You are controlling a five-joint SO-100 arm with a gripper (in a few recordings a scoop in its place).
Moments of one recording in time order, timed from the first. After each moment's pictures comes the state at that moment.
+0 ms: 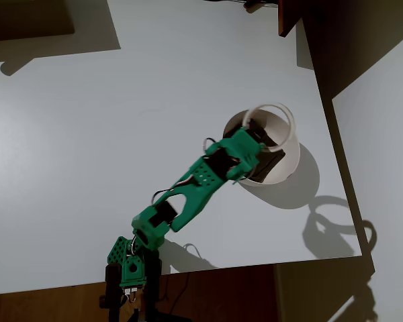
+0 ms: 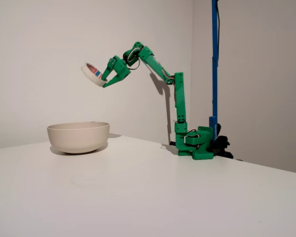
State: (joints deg) arm 56.5 87.2 40.3 81.7 -0.6
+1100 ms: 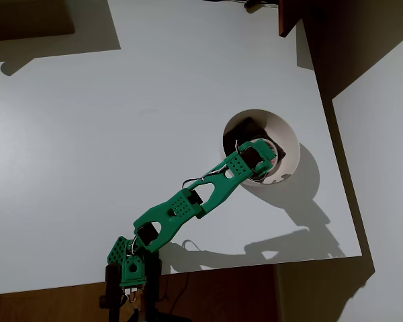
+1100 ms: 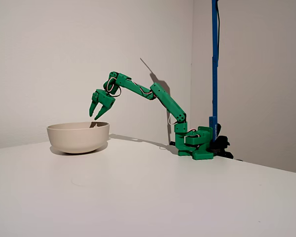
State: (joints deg) arm 59.8 56.2 26.4 79.7 1.3
